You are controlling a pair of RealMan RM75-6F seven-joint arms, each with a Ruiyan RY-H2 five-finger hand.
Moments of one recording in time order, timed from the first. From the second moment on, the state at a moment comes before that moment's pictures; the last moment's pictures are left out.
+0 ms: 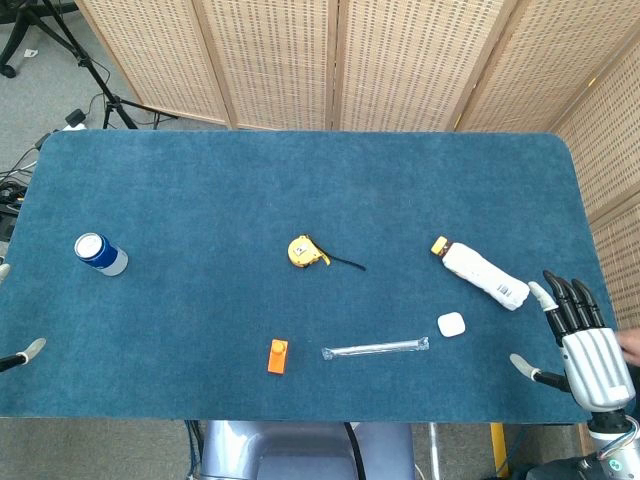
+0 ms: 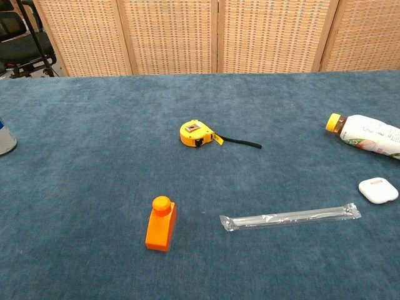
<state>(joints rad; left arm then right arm) -0.04 -1.05 -0.08 -1.71 1.44 1.56 0.01 0.09 -1.07 0.05 -1.68 -1.70 1.62 0.05</state>
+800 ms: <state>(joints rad) -0.05 -1.05 -0.10 -1.71 1.40 1.54 0.02 0.27 -1.10 0.04 -1.58 -1.75 1.35 0.06</state>
